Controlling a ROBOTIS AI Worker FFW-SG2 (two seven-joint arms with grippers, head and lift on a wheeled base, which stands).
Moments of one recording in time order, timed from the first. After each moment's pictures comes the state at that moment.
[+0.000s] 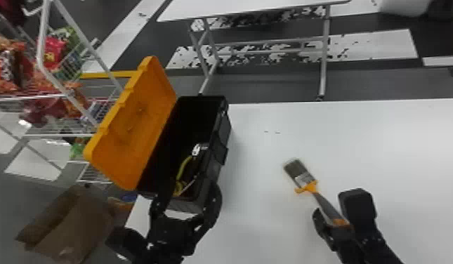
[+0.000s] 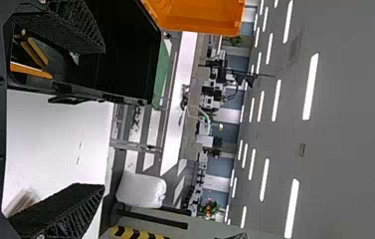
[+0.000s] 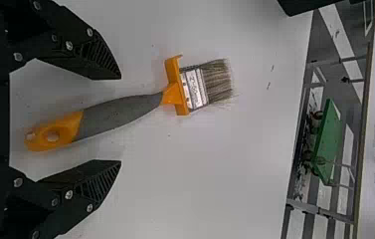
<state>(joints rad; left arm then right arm) 0.82 0.14 0.10 -1.97 0.32 -0.35 -0.13 0.32 0.00 0.42 -1.74 0.07 0.61 -0.06</state>
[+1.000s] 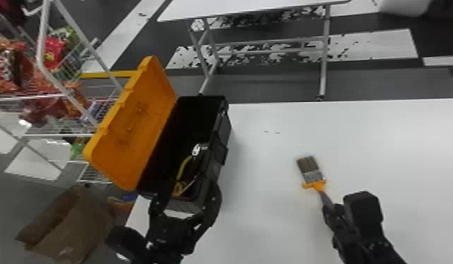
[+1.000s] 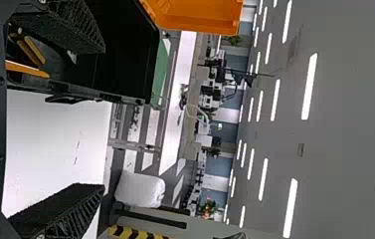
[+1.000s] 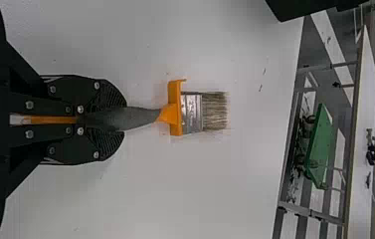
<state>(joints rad) 0.82 0.14 0.10 -1.97 0.32 -0.35 -0.13 0.36 0.00 0.40 -1.78 0.10 0.56 -0.01</state>
